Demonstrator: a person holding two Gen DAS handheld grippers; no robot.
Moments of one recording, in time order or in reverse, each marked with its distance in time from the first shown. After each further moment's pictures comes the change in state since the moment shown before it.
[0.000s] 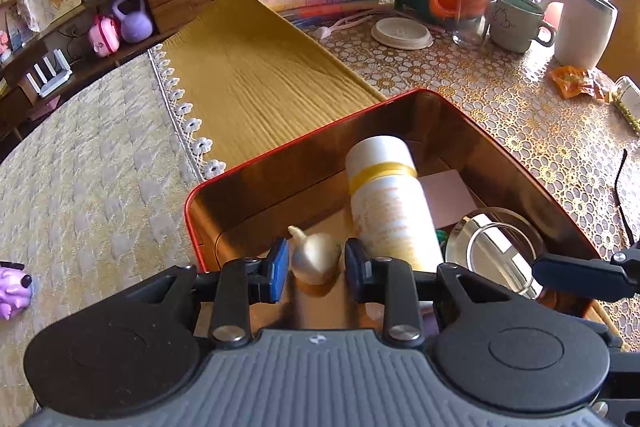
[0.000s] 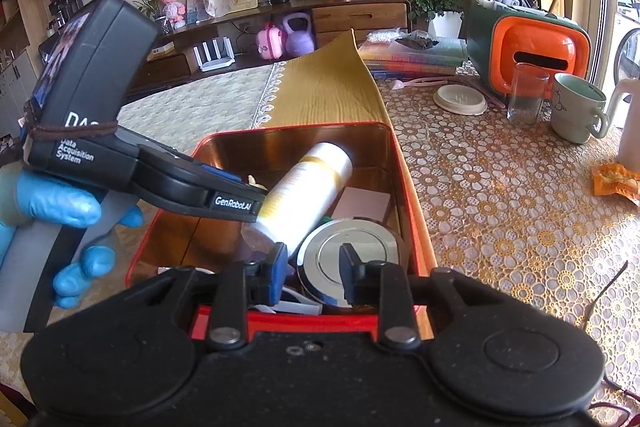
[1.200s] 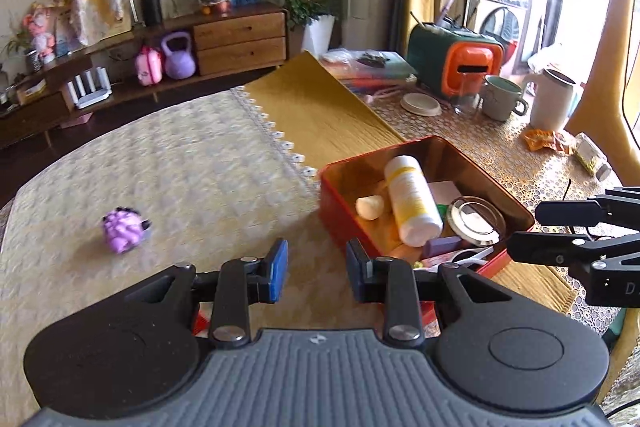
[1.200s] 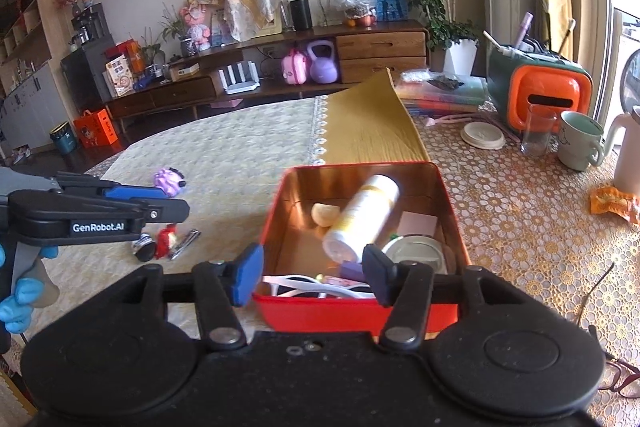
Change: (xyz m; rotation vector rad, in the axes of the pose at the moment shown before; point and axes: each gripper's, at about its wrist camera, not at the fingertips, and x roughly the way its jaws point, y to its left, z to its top) left arm -0.153 0.080 -0.087 -0.118 -0.213 -0.007; right arm -0.067 0.061 0.008 -0.017 -0.067 0.043
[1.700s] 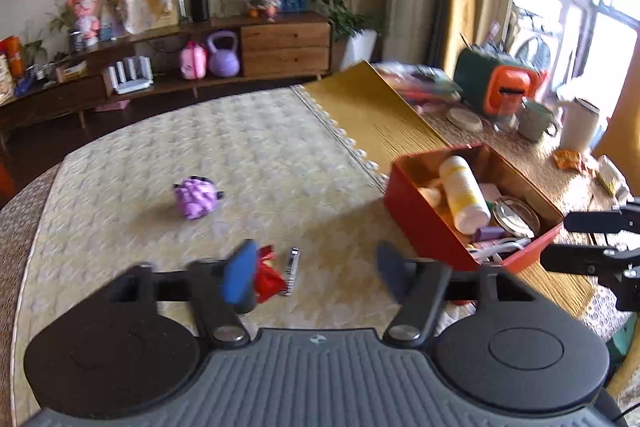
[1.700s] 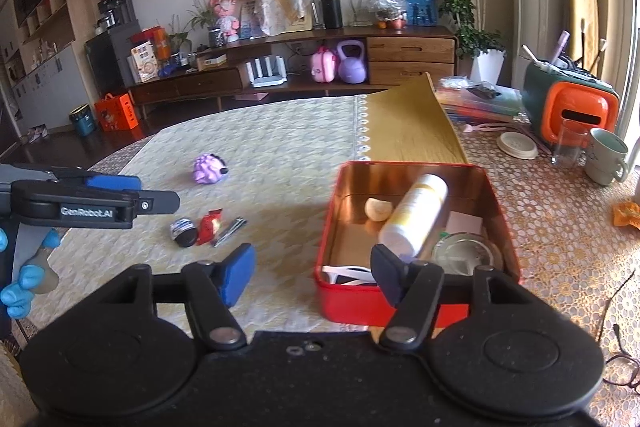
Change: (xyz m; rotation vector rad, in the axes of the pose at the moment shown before) left arm -0.042 0.059 -0.037 -0.105 -0.058 0.070; right arm -0.003 0.047 -0.007 -0.066 0.007 0.047
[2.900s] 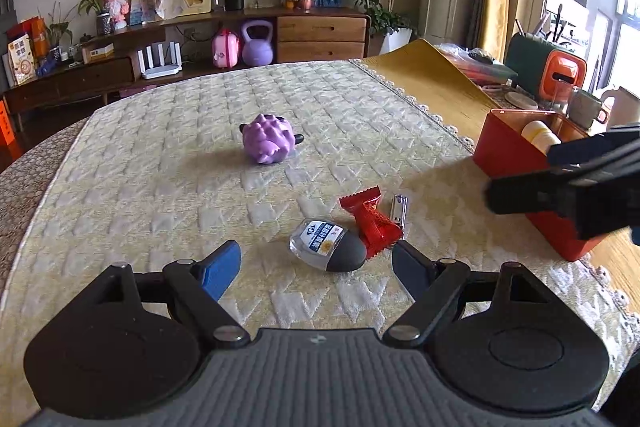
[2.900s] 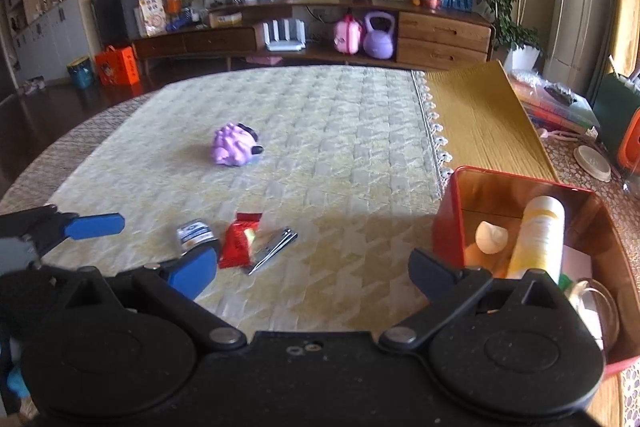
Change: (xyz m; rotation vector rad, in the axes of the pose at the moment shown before) left arm 0.058 0.077 -0.067 -0.027 -0.012 0.051; right arm 0.133 0.081 0.020 -0.093 0.101 -0.036
